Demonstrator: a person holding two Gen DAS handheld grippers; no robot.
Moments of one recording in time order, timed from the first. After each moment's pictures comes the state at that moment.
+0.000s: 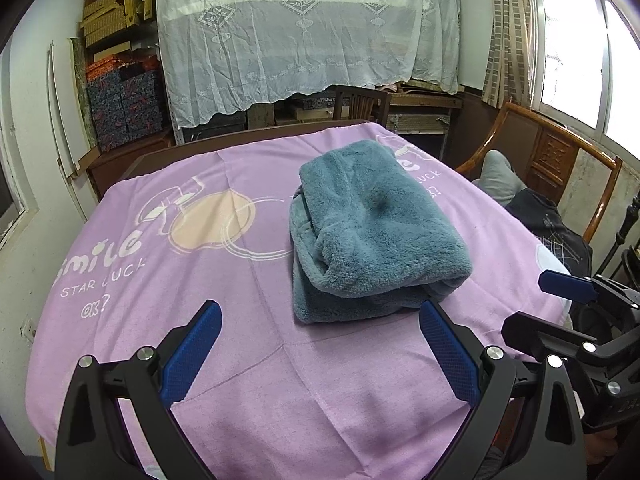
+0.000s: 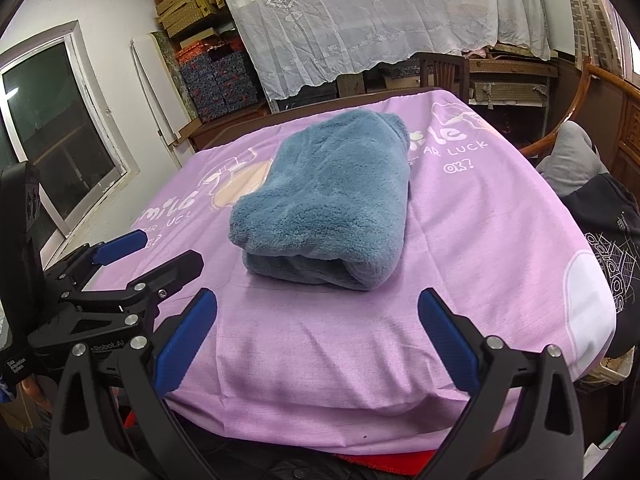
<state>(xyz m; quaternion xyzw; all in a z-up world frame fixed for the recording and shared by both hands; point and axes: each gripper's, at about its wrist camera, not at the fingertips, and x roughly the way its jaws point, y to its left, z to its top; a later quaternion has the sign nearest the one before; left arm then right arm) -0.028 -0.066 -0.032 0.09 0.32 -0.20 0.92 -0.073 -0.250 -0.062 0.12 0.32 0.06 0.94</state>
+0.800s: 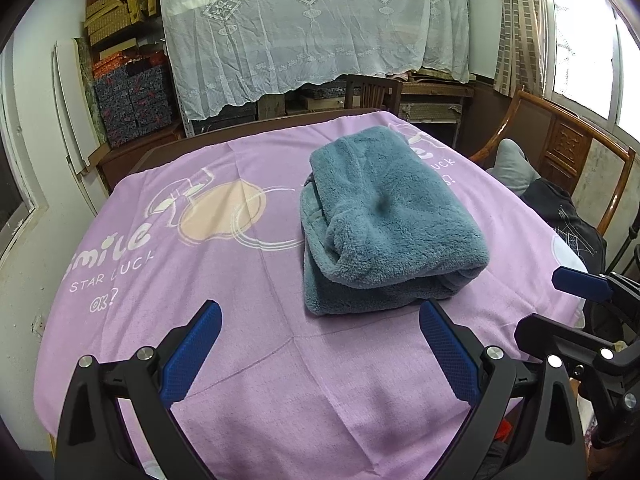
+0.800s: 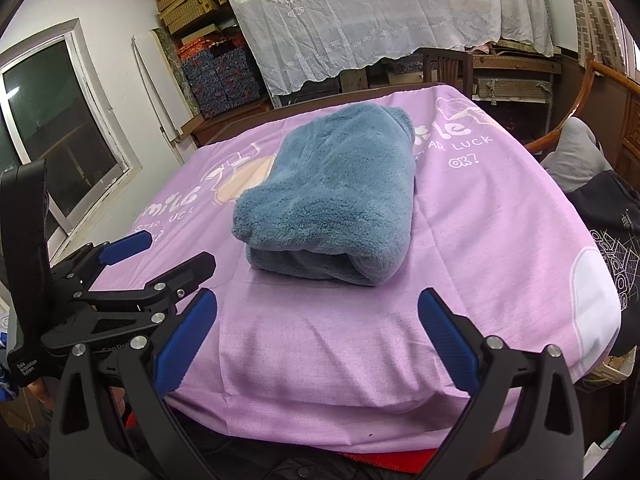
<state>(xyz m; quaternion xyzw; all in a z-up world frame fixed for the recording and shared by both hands) -0.023 -0.067 -0.038 0.10 0.33 -0.18 0.92 -0.069 -0.249 -0.066 0.12 0.33 0.06 0.93</state>
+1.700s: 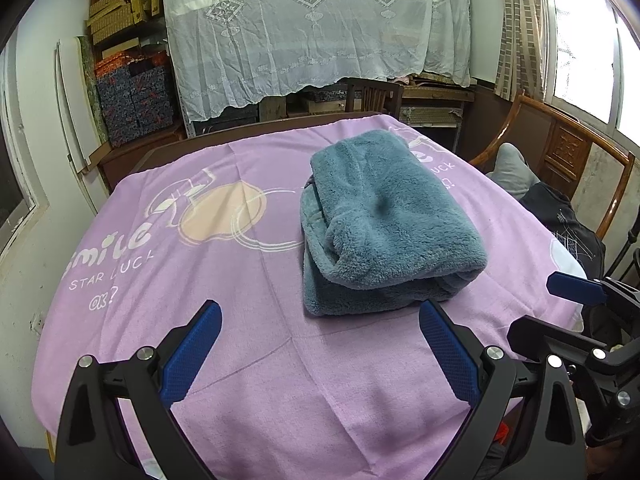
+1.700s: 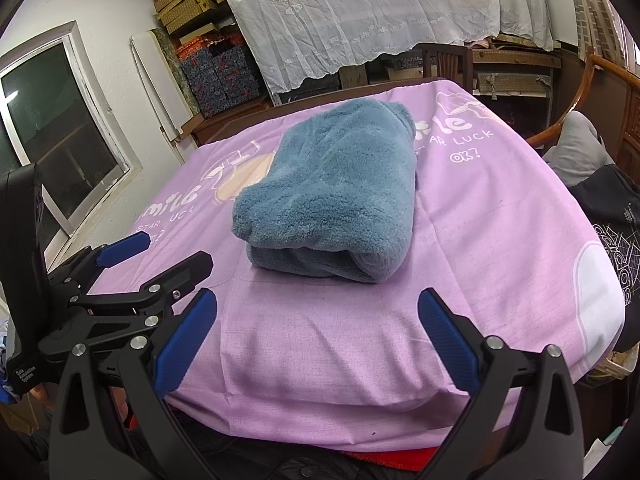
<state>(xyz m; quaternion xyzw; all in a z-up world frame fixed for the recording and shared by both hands) -0.026 -0.068 -0.036 0.09 0.33 -0.17 0.92 -0.067 -0.250 -0.067 0.13 0.33 0.07 0.93</state>
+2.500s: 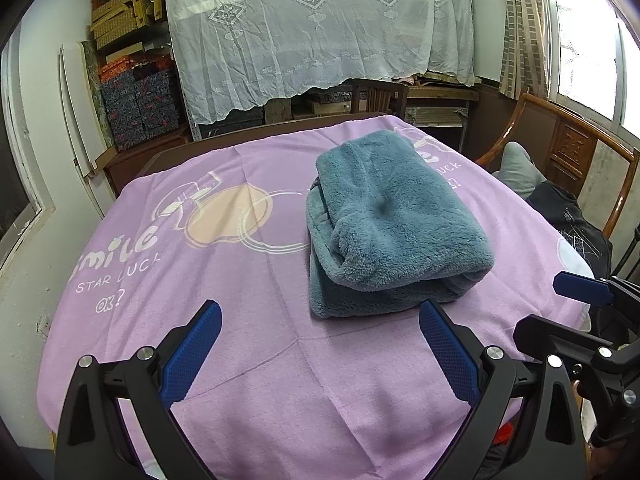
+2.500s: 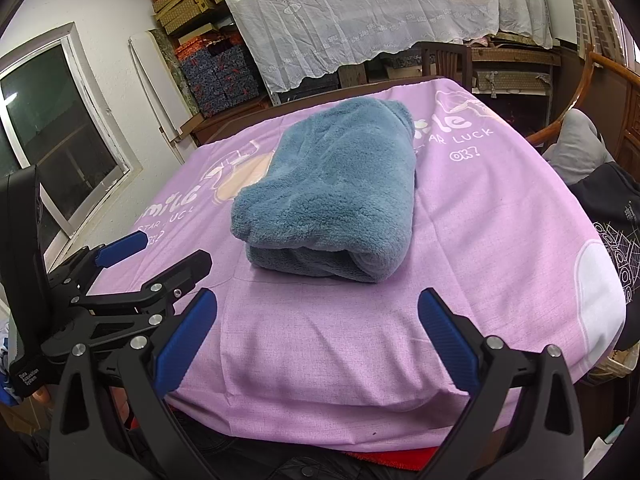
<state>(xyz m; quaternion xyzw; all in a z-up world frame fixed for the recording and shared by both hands) -0.026 -0.071 -0.038 0.10 0.32 -0.16 0.93 -0.067 -0.252 -0.068 0.13 0.33 0.07 0.93</state>
